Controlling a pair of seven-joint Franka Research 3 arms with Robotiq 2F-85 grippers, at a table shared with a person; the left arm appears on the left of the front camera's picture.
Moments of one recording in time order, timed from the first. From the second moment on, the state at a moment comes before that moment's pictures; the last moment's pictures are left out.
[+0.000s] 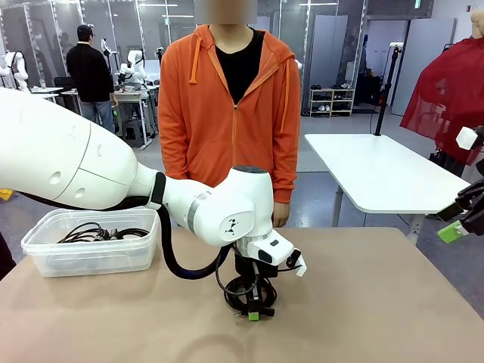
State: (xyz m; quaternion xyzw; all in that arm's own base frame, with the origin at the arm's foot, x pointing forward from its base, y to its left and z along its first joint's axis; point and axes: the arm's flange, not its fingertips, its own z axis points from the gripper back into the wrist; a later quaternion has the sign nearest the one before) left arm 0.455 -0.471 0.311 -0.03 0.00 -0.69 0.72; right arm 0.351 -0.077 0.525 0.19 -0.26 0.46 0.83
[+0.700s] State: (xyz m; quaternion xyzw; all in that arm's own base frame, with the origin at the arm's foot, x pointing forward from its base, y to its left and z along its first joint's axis) left arm 0.480 -0.454 0.383 -0.03 -0.04 -0.69 0.73; right arm 0.351 -0.077 0.525 0.19 -0.26 0.46 0.83
